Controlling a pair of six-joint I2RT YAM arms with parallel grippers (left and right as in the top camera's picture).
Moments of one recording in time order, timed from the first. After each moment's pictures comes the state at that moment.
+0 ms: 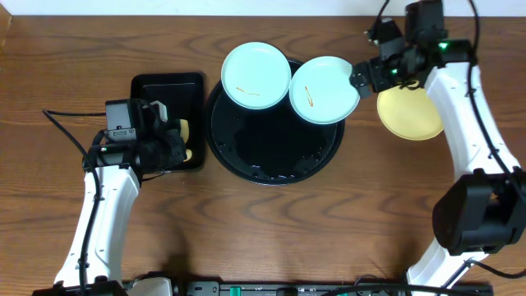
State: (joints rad) left arm 0.11 1.34 0.93 -0.71 0.32 -0.24; right arm 0.08 1.90 1.72 -0.89 -0.22 -0.24
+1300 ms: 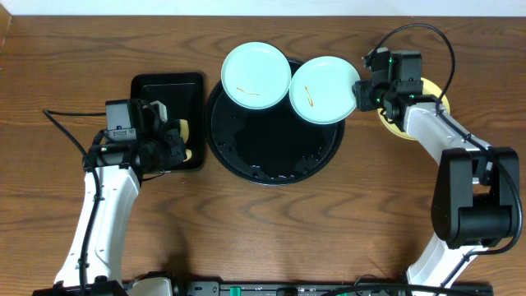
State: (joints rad) left arm 0.11 1.34 0.93 -0.71 0.31 -0.24; right arm 0.06 1.95 1.23 -0.13 -0.19 -0.08
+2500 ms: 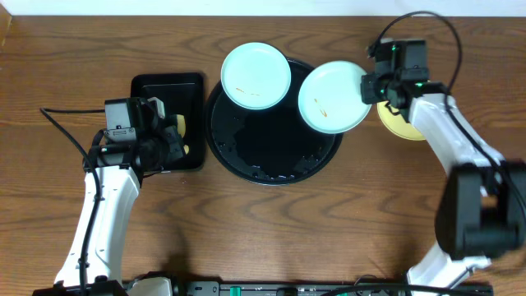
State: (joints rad) left arm 0.11 1.34 0.92 -0.65 0.28 -0.24; right arm 0.08 1.83 1.33 -0.36 -0.11 -0.07
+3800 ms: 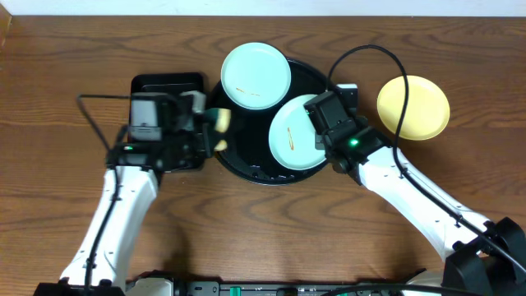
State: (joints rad) left arm -0.09 1.34 0.92 -0.52 0.53 -0.19; right arm 0.56 1.58 1.09 -0.55 0.47 0.50
